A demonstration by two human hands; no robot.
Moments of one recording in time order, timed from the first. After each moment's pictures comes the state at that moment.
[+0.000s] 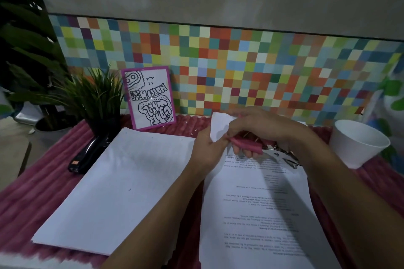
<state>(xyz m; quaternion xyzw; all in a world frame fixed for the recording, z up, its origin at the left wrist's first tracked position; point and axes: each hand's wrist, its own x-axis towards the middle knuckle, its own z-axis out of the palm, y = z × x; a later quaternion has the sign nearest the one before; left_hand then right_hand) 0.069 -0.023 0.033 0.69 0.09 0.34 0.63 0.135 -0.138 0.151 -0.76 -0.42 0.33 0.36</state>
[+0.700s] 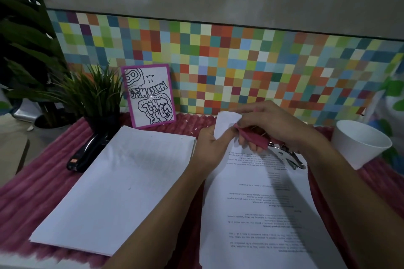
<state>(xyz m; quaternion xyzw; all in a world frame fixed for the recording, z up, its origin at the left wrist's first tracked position) 0.073 -0.029 0.038 0.68 0.08 0.35 0.64 0.147 -0.146 0.143 -0.74 -0.43 0.26 0.45</state>
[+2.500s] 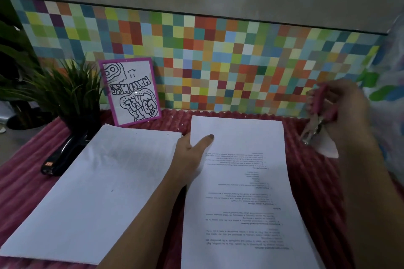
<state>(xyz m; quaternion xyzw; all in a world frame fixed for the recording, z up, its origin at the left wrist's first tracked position) 0.060 -0.018 0.004 0.63 0.14 0.27 0.71 0.236 -0.228 0.132 -0.58 -0.09 0.04 0.81</state>
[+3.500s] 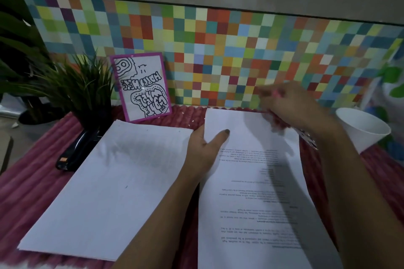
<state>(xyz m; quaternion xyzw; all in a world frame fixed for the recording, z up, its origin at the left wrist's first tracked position) 0.060 -0.017 0.008 0.66 0.14 0.33 0.66 0.178 -0.154 0.134 -0.85 -0.32 0.06 0.41</state>
